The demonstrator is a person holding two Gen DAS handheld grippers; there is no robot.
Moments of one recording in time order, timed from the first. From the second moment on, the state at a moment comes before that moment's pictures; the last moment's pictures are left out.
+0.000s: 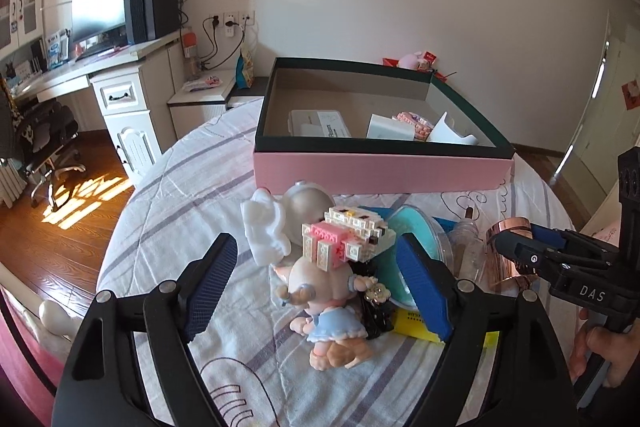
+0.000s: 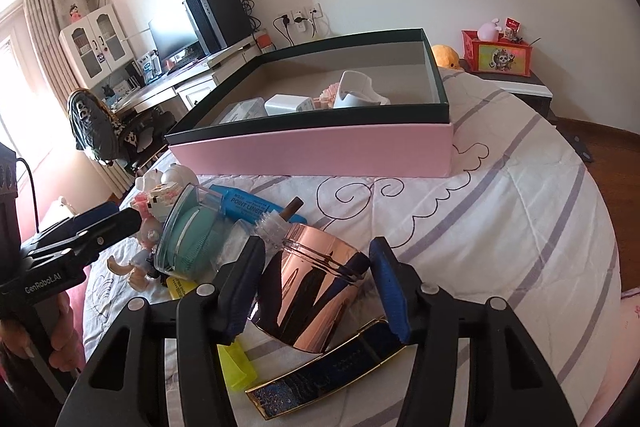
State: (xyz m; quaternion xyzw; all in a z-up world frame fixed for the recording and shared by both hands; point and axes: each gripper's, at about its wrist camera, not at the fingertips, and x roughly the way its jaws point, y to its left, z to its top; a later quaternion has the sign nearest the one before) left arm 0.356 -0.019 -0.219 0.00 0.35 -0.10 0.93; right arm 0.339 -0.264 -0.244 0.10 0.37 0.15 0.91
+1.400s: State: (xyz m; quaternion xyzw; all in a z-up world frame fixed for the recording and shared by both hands) left arm 0.337 -0.051 -0.205 0.05 0.33 -0.10 0.94; right arm 0.343 -0.246 -0.254 0.07 0.40 0.14 0.90
